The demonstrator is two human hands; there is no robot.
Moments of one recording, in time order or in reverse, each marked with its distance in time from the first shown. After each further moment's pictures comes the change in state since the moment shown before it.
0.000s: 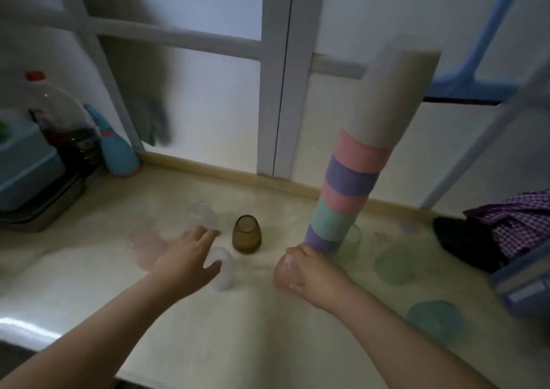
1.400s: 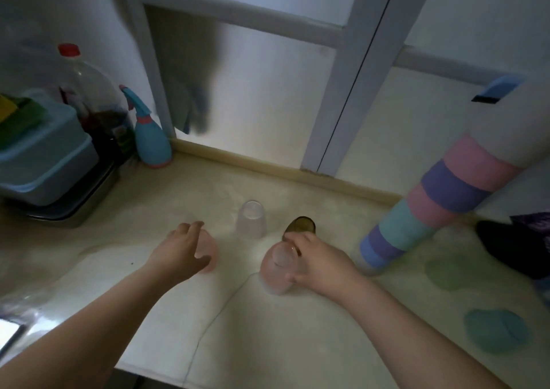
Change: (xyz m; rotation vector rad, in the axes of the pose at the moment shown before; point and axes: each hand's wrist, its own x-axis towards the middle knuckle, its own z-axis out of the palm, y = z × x) left_hand 0.033 -0.170 0.021 -0.188 -0.109 -0.163; right_hand 0.072 -0.115 0.008 0.037 -0.035 0.037
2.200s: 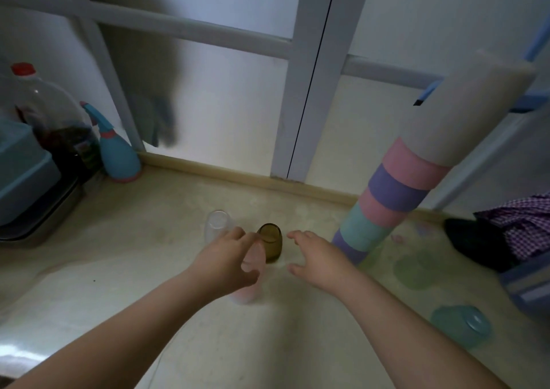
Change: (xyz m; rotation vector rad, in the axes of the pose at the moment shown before) left_hand -0.020 0.142 -0.001 0.005 -0.047 0.353; right_hand -0.012 0.061 -0.024 0.033 0.049 0.064
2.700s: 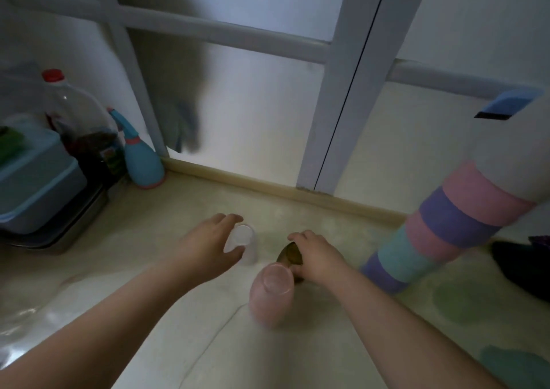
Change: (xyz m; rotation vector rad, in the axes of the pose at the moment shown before) left_hand 0.022 -0.067 -0.041 -0.007 0.167 -0.112; right_hand 0.084 -0.020 0.019 -0.067 -0.081 -0.008
